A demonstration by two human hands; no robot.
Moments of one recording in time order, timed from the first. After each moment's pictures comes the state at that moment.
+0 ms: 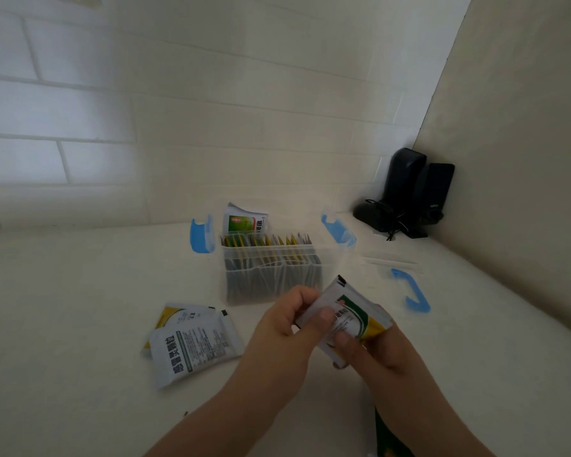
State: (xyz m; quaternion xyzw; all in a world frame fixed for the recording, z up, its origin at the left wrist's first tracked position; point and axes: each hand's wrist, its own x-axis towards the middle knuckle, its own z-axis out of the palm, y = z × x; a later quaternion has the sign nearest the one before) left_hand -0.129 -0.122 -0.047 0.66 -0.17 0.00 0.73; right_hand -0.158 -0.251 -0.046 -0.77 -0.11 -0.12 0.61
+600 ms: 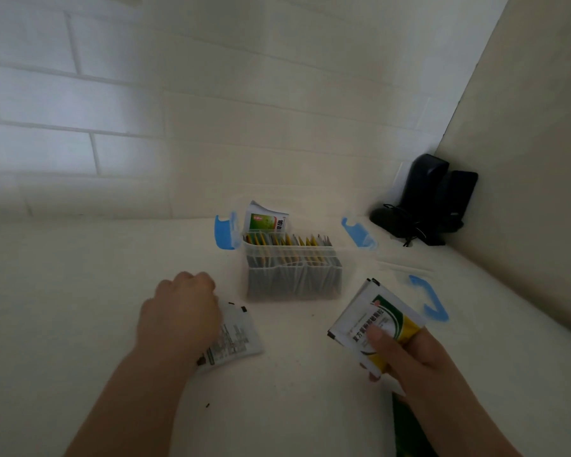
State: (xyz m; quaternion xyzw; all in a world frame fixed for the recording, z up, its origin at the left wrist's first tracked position) left_hand -0.090 -0.022 -0.046 0.98 0.07 0.06 0.17; right_hand -0.152 -0.266 -0.048 -0.78 -0.02 -0.07 0.62
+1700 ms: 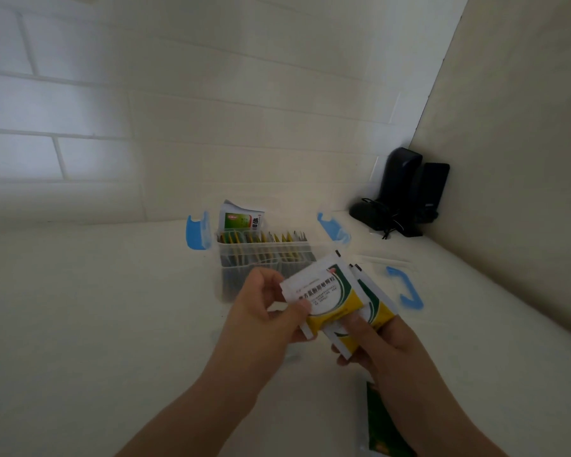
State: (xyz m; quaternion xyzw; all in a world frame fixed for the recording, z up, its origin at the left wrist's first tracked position) left_hand -0.126 -0.112 -0.038 0.65 -0.06 0.00 0.75; right_hand -0.151 -0.261 -0.047 -0.73 -0.02 -0.09 0.68
